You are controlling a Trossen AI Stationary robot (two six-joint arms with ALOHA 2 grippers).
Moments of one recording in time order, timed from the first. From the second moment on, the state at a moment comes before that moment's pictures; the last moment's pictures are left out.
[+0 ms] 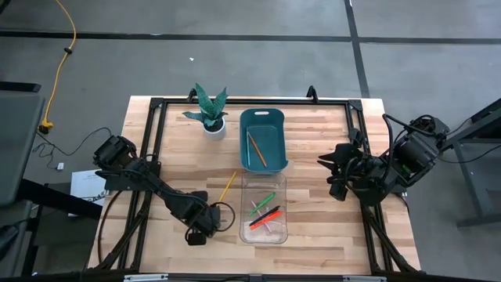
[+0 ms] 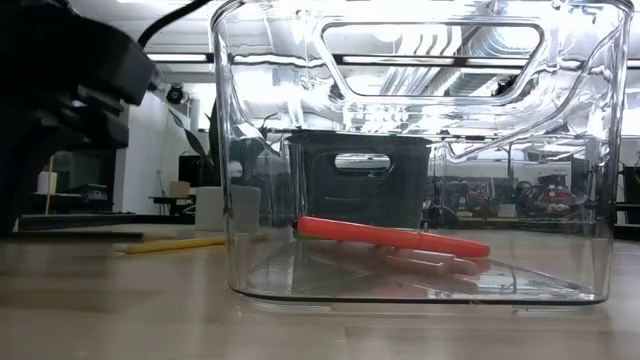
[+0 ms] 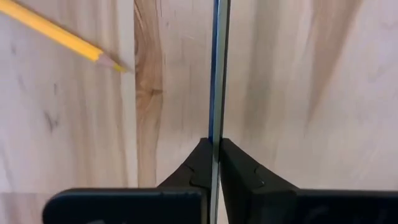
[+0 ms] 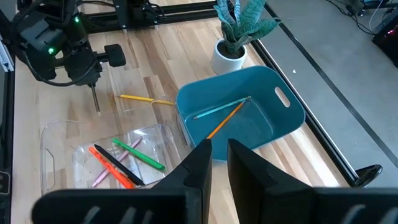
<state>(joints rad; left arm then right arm) -0.49 1.75 1.03 -0.74 -0.02 -0.64 0.67 1.41 1.91 -1.57 0.78 0.78</state>
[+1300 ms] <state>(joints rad) -0.33 1.51 1.38 -1.10 -0.41 -0.49 0.67 1.41 1.91 -1.57 0.78 0.76</state>
